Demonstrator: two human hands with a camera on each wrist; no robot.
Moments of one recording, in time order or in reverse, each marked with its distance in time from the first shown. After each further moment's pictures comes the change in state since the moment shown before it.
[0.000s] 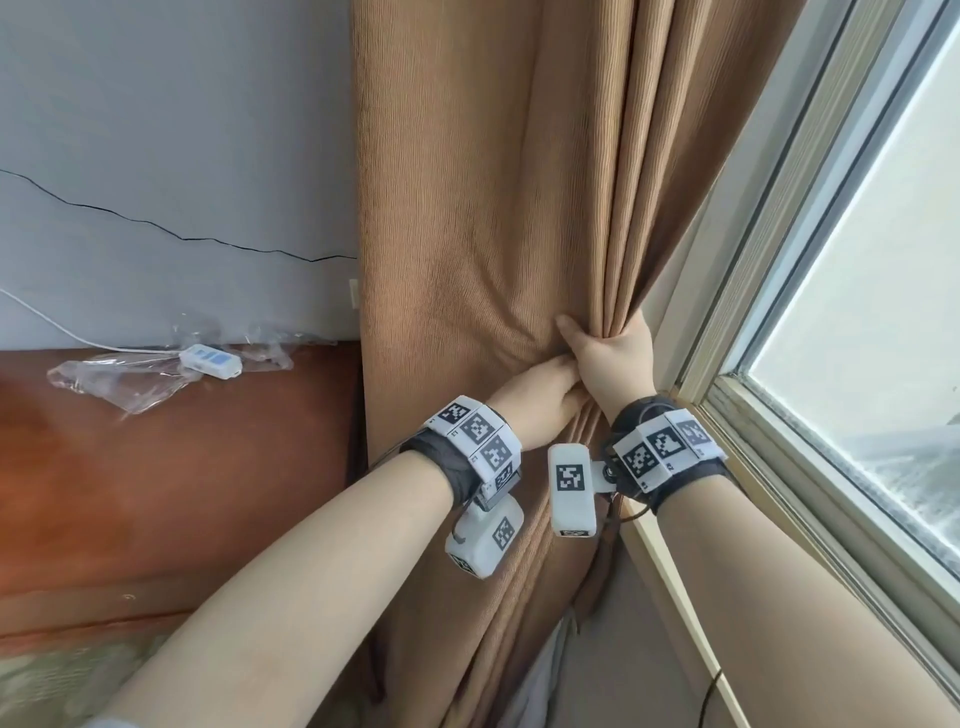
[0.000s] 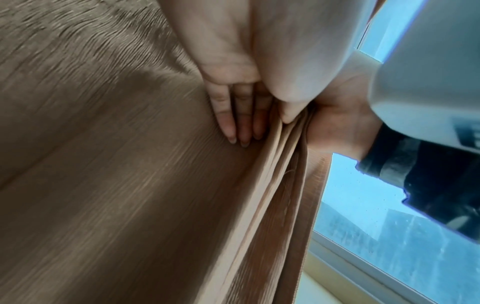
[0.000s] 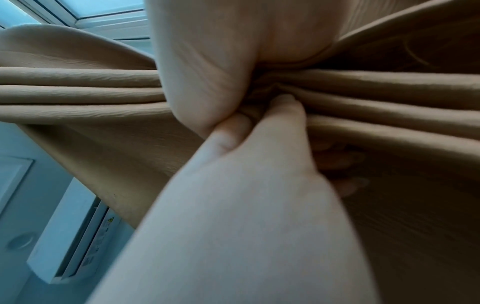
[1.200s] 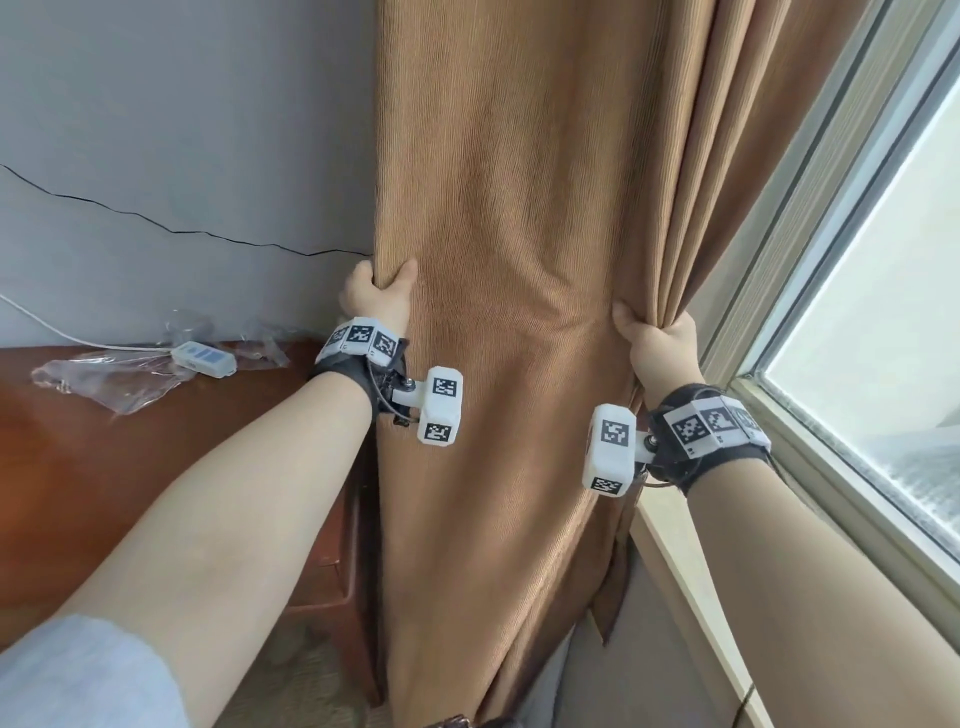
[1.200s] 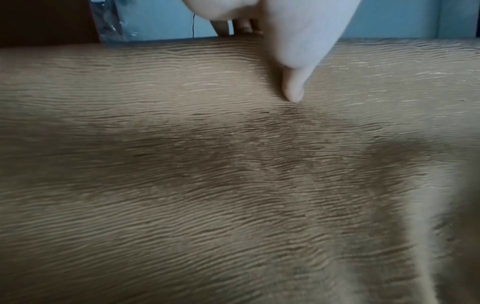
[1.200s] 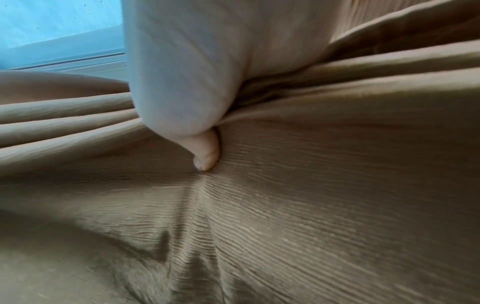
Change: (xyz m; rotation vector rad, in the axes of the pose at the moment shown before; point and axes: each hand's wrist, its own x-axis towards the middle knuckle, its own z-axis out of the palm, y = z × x) left_hand 0.028 -0.133 -0.107 -0.394 0.944 -0.498; right_hand 0.034 0.021 -0.008 0.150 0.034 0.156
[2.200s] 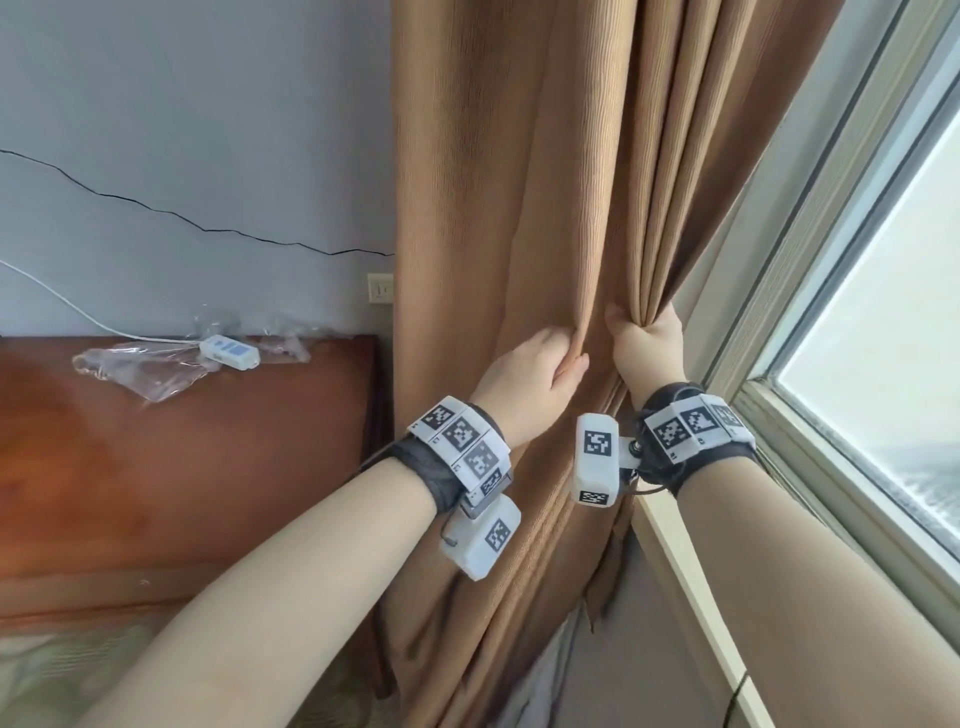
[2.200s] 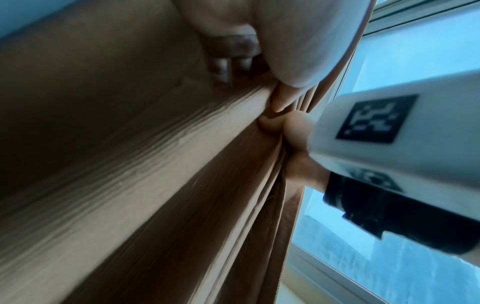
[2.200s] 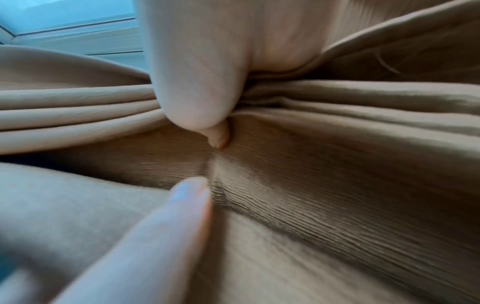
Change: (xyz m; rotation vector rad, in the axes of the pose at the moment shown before) left_hand -0.152 0.048 0.017 0.331 -0.589 0.673; right_hand -0.010 -0.002 0.015 -0.124 -0.024 -0.052
